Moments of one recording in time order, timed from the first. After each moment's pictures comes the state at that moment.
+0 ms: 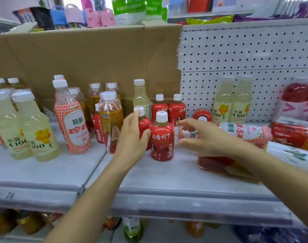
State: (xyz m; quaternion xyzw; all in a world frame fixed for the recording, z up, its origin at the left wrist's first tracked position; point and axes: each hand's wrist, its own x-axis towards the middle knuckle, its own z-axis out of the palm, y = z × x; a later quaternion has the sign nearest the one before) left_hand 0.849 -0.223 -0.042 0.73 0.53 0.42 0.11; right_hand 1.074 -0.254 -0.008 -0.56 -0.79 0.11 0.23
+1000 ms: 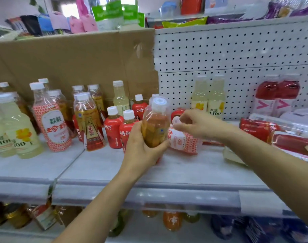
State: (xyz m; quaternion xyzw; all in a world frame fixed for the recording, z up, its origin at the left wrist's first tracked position) left_hand 0.949 -0.272 -0.062 0.71 0.44 0.52 0.19; right_hand 1.149 -0.263 0.010 -0.60 -0.77 0.08 0.21
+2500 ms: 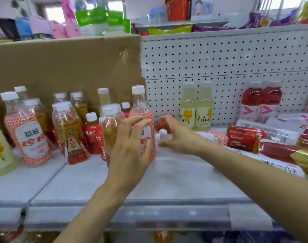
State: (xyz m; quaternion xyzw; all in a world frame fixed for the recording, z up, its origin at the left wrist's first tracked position) left_hand 0.963 -0.274 -0.037 0.77 0.36 0.51 -0.13; right_hand 1.138 -0.242 -0.009 -0.54 -0.76 0.18 0.31
